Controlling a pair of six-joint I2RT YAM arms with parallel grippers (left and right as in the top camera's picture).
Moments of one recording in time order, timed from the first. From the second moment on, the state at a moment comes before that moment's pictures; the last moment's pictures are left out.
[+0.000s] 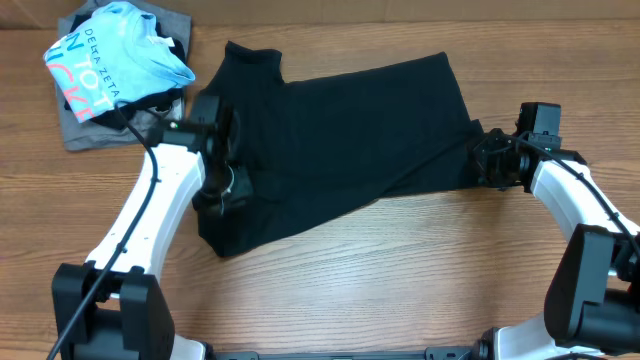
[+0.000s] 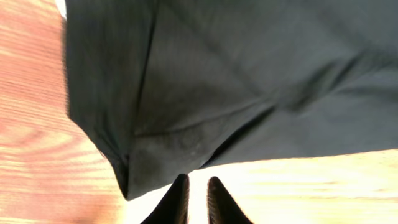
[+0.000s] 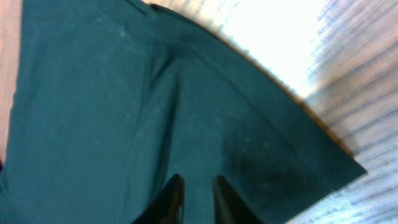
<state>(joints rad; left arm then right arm) -0.16 1.65 1.22 -1.12 0.11 -0.47 -0.17 1.71 1.01 -0.41 -0.26 0.73</state>
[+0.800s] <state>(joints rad) -0.13 1.72 0.94 -0.83 0.17 -0.52 -0.17 1.81 1.01 -0.42 -0.25 0.72</state>
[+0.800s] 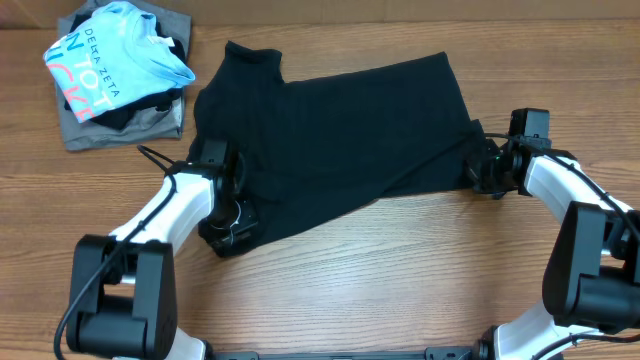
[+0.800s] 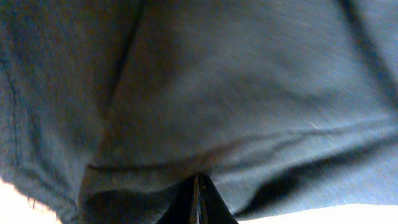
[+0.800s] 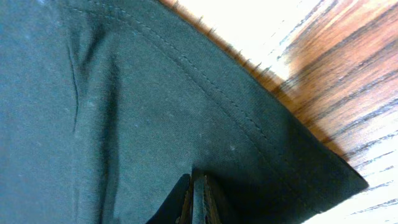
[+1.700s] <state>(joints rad) 0.14 1.80 0.99 -1.01 0.11 -0.55 -0.16 1.82 1.05 -0.69 -0.16 0.83</state>
